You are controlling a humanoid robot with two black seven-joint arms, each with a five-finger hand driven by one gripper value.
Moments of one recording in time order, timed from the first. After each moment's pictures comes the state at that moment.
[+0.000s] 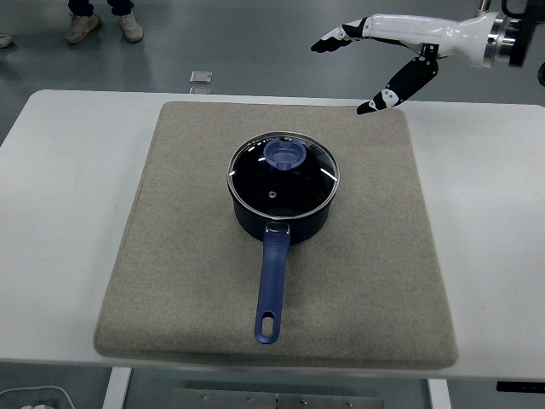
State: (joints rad) left arm 0.02 0.00 -0.14 -0.13 0.08 -0.04 -0.03; right arm 1.45 -0.50 0.11 0.91 -1.23 0.33 0.61
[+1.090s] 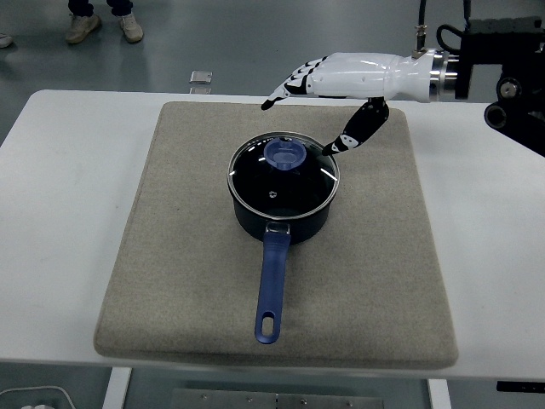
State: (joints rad) left arm 0.02 0.00 -0.14 -0.13 0.08 -0.04 -0.03; right arm 1.42 -0.46 0.09 1.08 -1.47 0.16 0.61
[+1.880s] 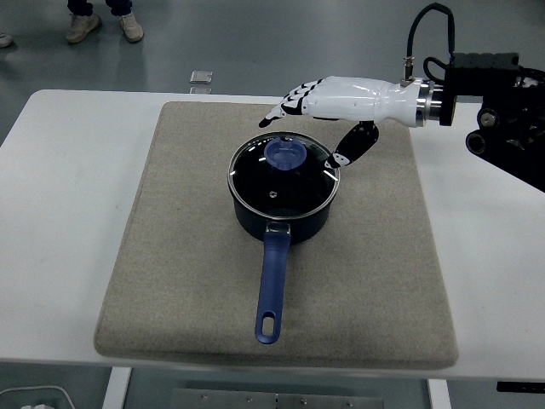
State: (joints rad) left arm 0.02 0.00 -0.14 -0.13 0.08 -0.04 -0.03; right arm 1.35 -0.41 0.09 1.03 -1.49 0.09 0.61
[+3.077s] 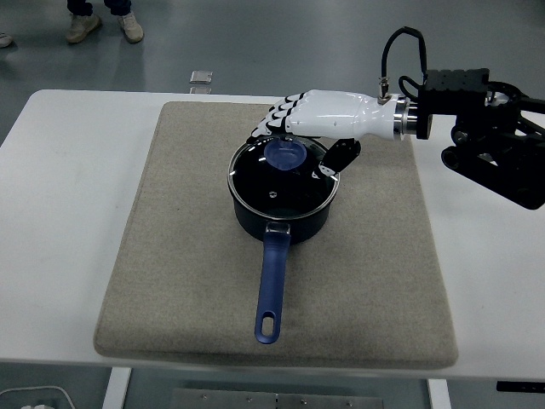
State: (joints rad) left arm 0.02 0.00 -0.14 -0.13 0.08 -0.04 -0.03; right arm 1.34 -0.33 0.04 0.99 -1.58 -0.01 0.61
